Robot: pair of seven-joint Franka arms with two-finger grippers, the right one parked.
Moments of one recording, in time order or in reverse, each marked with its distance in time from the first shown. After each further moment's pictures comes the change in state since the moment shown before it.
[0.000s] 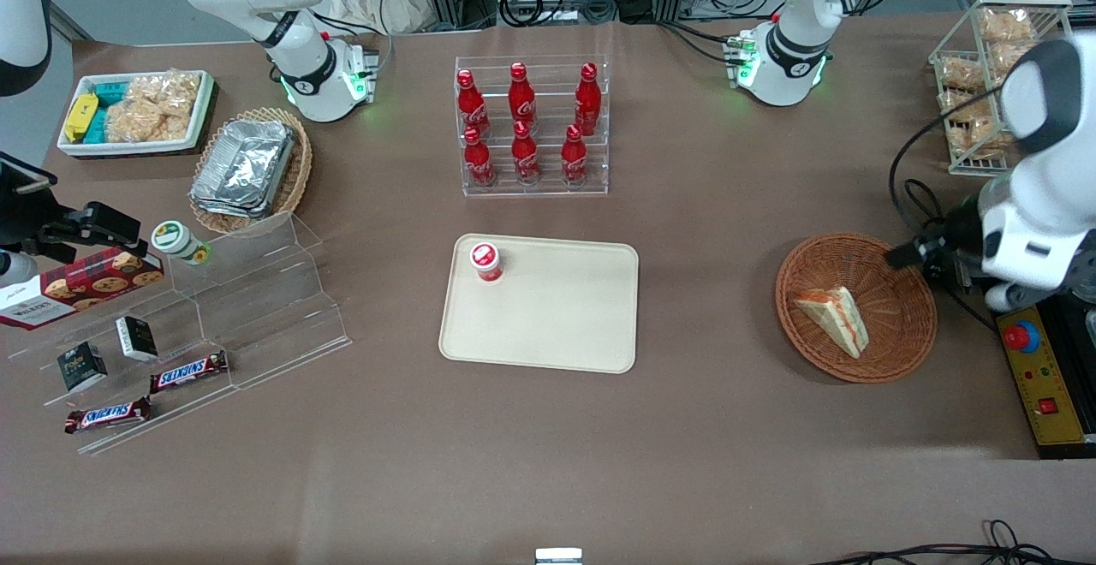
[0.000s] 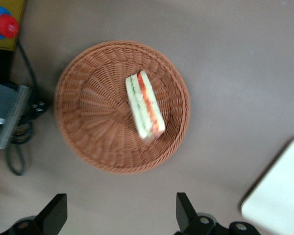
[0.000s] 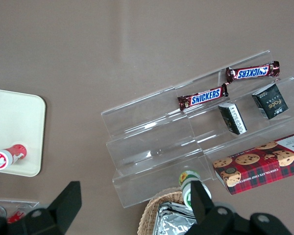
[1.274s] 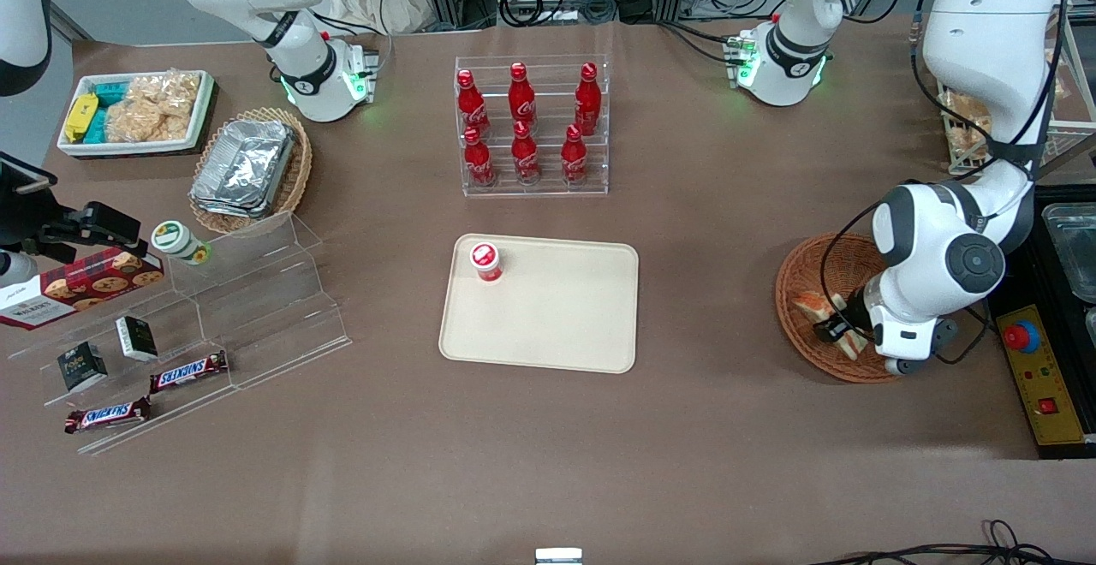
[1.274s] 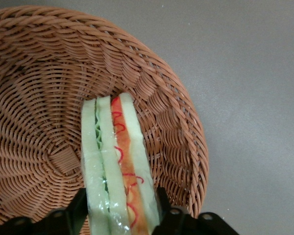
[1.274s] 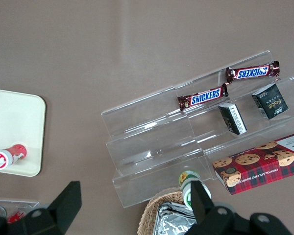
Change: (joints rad) arm -0.014 0.284 -0.003 -0.189 0.013 0.522 -0.191
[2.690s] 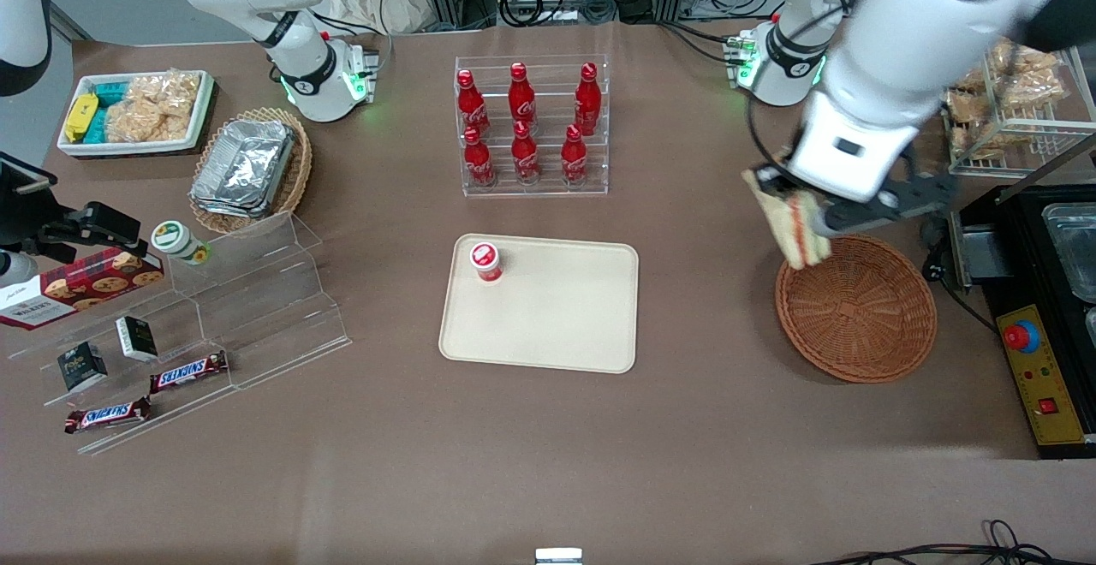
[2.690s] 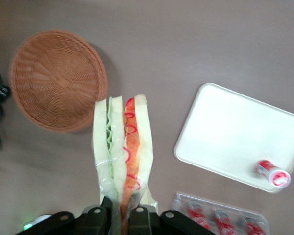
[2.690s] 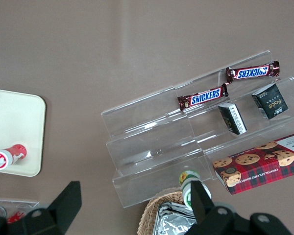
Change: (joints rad) arm -0.098 -0.213 -0.443 0.699 0.123 -0.955 -0.151
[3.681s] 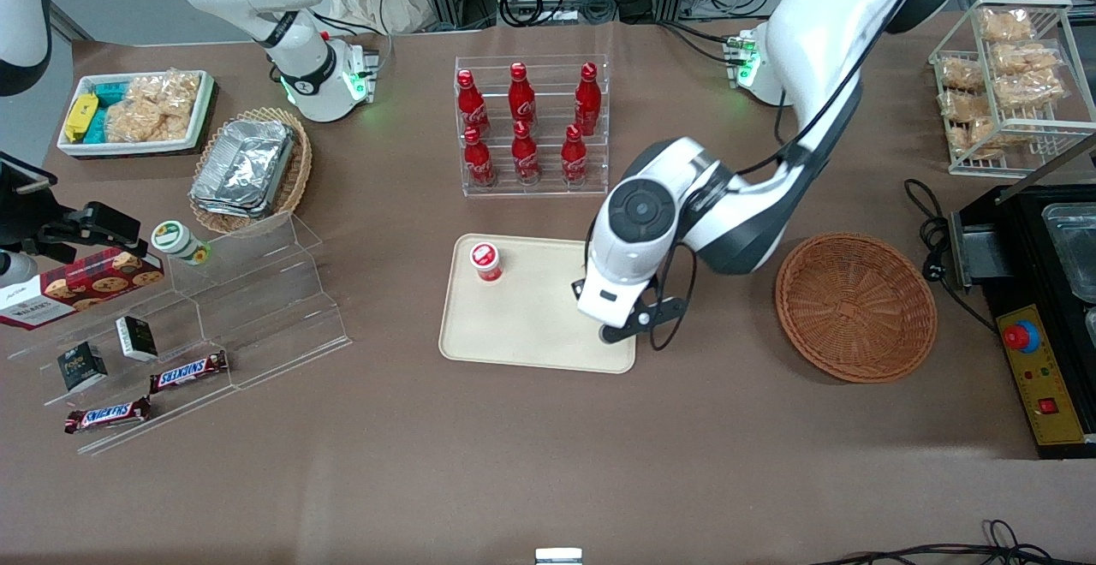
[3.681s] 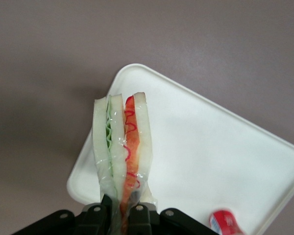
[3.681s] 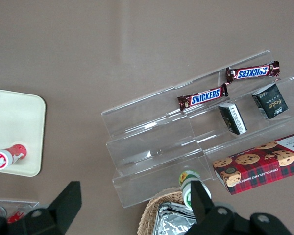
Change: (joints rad) arm -0.179 0.522 -0.042 -0.071 0.189 0.545 -0.384
